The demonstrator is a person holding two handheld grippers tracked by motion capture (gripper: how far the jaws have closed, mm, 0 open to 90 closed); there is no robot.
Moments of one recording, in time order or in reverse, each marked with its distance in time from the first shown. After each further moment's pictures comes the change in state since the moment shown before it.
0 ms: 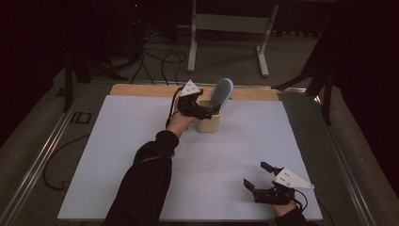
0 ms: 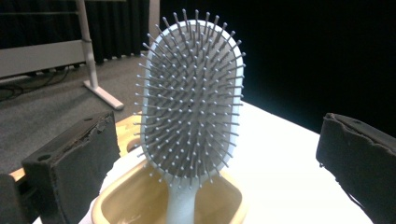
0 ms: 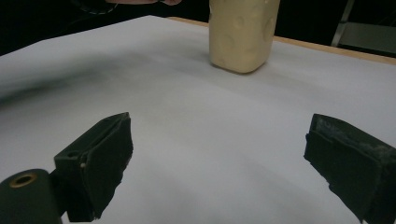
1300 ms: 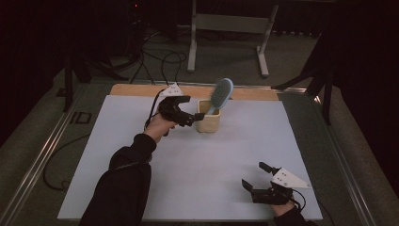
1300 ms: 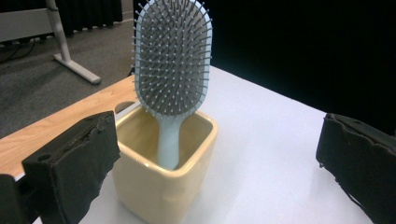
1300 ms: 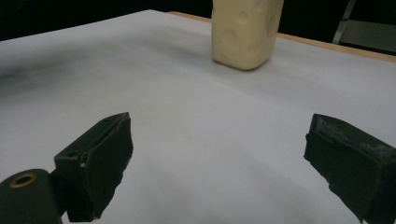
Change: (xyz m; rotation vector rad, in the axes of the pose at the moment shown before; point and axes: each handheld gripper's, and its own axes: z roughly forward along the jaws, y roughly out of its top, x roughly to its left) left arm 0.008 0.000 -0.066 0.117 -0.102 -0.005; right arm 0.003 0.000 0.004 0.018 -0.002 -0.014
